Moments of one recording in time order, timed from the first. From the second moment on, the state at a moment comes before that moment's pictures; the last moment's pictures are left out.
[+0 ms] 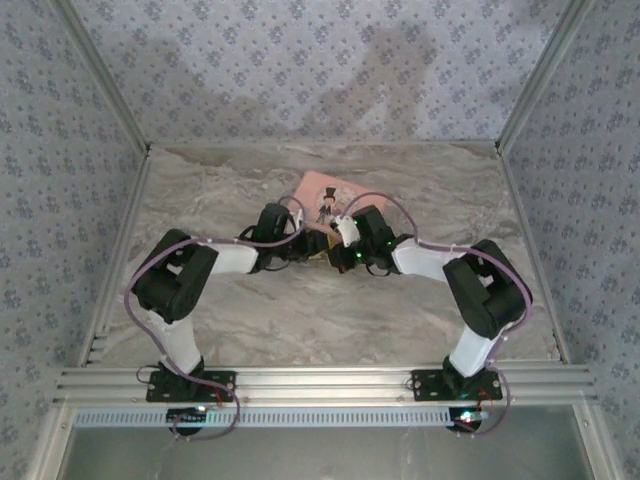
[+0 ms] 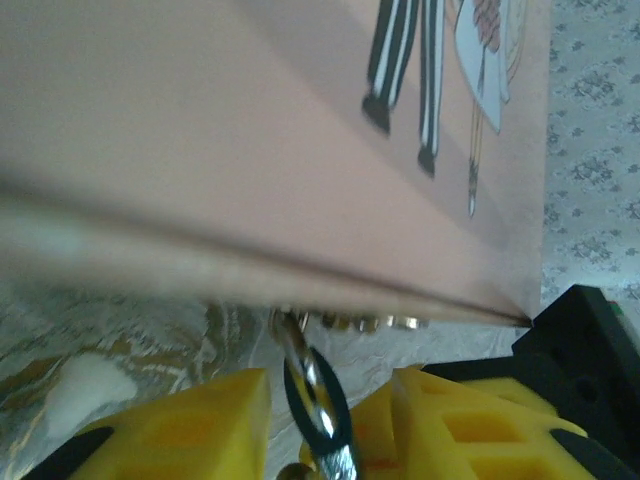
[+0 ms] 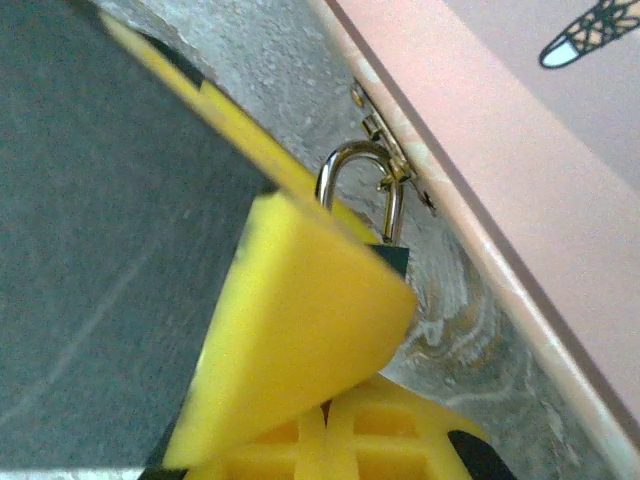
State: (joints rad) left arm -0.57 1.84 0.87 0.34 0.57 -0.91; right arm 0.59 1.72 0.89 0.01 -0.41 0.15
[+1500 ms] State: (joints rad) left arm -0.53 1.81 0.77 0.41 0.46 -1.05; right arm 0.63 1.77 0.92 0.09 -0.30 0.16
